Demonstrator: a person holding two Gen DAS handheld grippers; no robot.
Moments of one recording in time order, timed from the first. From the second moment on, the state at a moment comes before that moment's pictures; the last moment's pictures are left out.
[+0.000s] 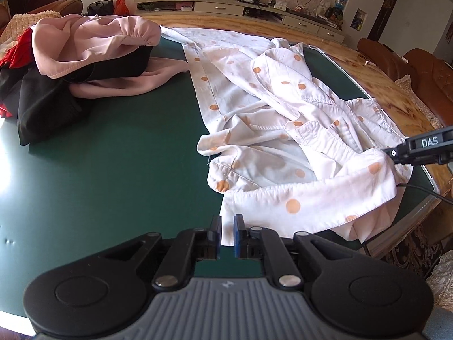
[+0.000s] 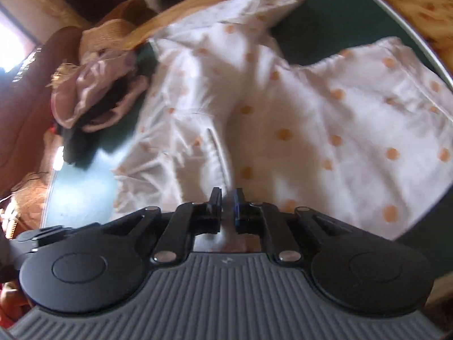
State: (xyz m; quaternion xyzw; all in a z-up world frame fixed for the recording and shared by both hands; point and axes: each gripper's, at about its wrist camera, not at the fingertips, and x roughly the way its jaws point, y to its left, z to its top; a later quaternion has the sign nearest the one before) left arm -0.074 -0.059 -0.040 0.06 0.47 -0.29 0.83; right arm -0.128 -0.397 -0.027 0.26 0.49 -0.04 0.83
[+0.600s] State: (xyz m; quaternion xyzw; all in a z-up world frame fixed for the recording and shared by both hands) left arm -0.091 -0.055 -0.036 0.04 0.49 -0.30 0.82; right arm -0.159 -0.258 0.021 -0.30 0.43 0.37 0.77
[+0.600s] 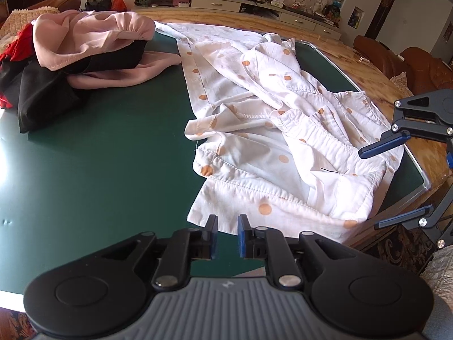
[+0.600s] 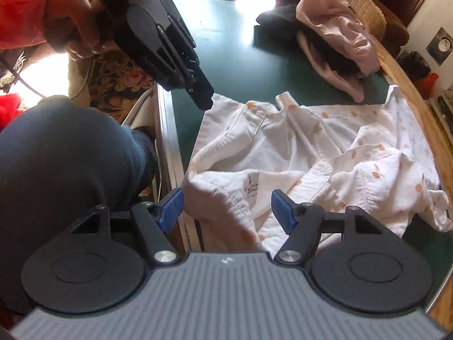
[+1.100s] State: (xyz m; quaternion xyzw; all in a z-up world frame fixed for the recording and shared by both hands) left arm -0.056 -0.096 -0.050 -0.06 0.58 -0.28 0.76; right arm -0.167 -0.264 0.000 -0.28 0.39 0.33 0.82
